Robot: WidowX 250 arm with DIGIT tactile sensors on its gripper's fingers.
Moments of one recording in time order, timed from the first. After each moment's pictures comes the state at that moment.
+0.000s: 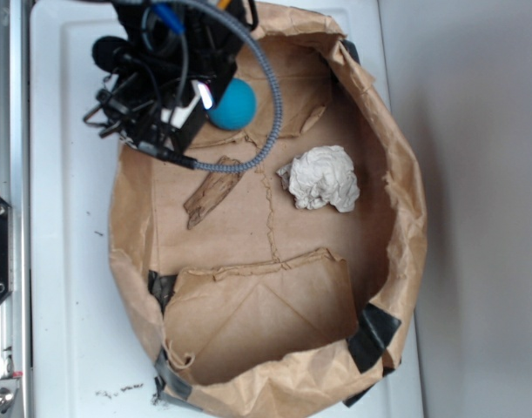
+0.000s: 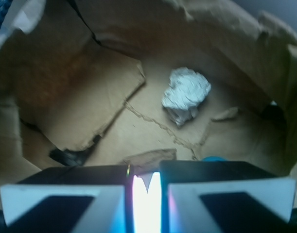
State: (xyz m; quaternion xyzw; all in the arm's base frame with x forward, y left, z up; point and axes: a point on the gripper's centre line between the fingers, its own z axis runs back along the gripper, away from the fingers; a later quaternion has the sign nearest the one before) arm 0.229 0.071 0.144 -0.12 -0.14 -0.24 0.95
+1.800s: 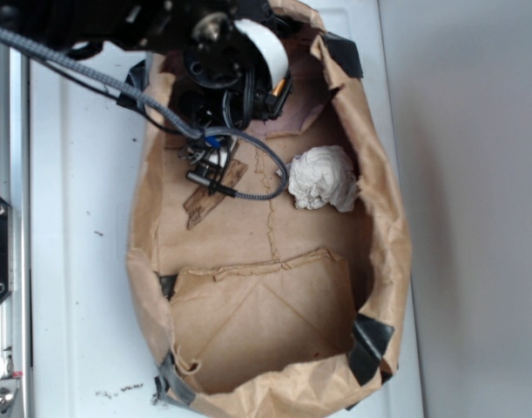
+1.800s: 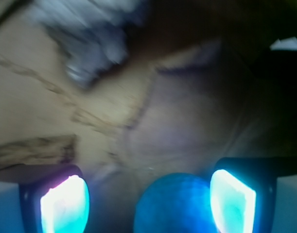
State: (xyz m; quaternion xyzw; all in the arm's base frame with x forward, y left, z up) arm 0.259 0.105 0.029 0.04 -0.09 -0.24 0.97
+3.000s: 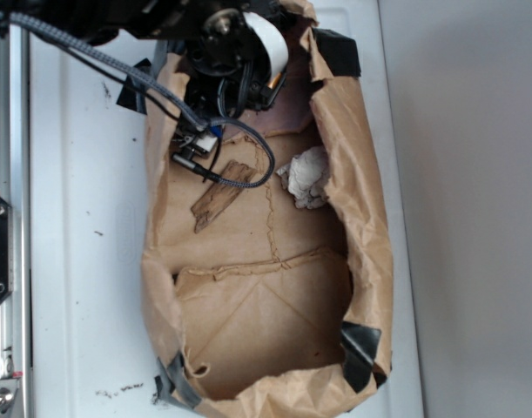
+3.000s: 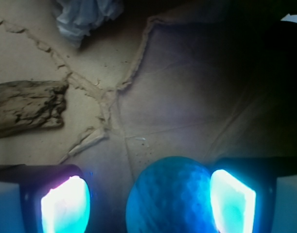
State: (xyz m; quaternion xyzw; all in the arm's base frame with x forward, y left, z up) arm 0.249 0.125 0.028 0.05 -0.03 -0.24 0.97
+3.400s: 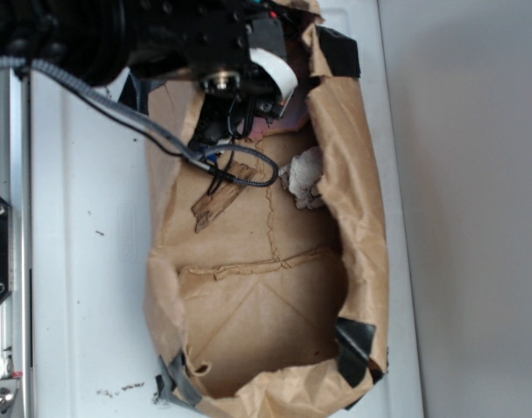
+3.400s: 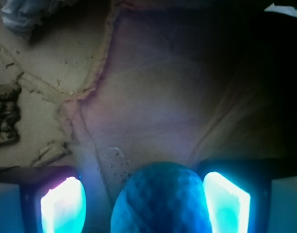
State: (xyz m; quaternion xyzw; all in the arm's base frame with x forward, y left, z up) arm 0.260 0.127 0.019 0.14 -0.04 -0.23 0.96
